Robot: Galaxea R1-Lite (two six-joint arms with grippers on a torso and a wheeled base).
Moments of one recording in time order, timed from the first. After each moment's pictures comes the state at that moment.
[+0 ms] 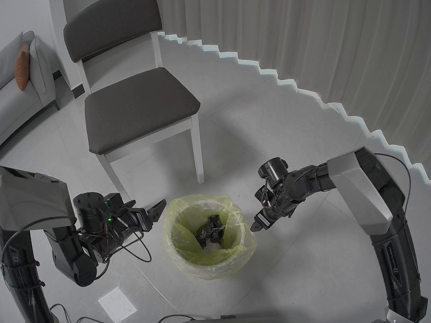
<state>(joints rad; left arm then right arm) -0.29 2.15 -0.37 -1.55 -0.07 -0.28 0.43 2.61 -1.84 0.33 -0.02 -0.32</state>
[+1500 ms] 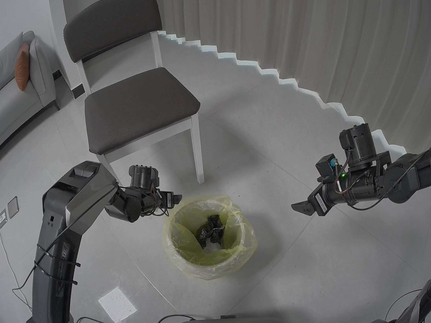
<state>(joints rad) -0.23 2.61 -1.50 -0.51 -0.03 -0.09 0.38 1.82 -0.99 -0.10 -0.01 -0.31</state>
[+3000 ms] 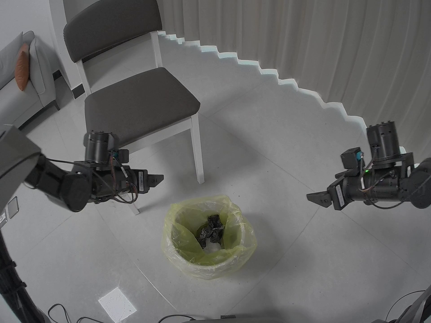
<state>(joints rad) -0.23 1.96 -1.00 -0.43 -0.07 -0.09 0.33 1.66 -0.87 -0.16 0.01 -0.16</state>
